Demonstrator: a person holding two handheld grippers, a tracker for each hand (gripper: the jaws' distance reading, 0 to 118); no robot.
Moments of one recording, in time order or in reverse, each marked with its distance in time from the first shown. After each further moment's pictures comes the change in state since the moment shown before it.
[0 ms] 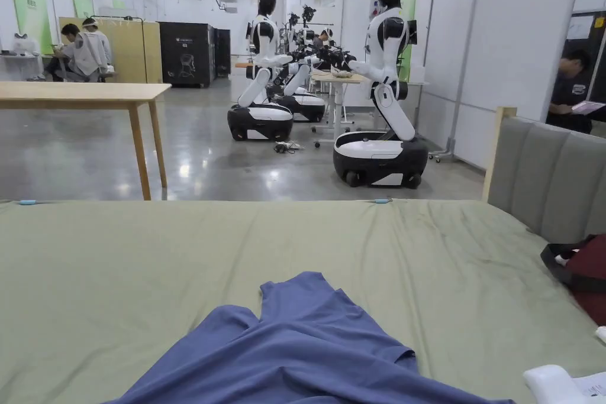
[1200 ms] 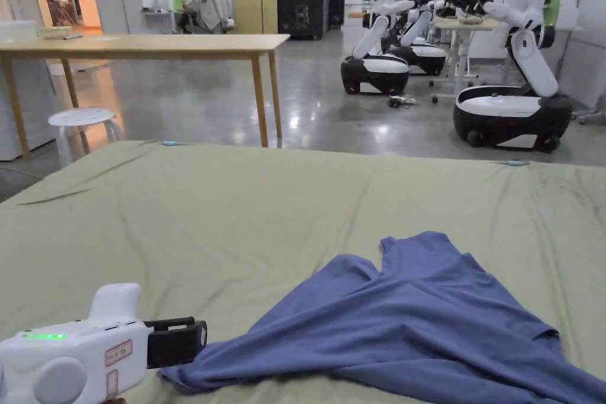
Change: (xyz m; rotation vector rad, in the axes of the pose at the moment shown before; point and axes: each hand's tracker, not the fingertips) left arm 0.002 0.016 0.018 0.144 0.094 0.078; right arm -0.096 0.002 0.136 0.421 0.286 -0.142
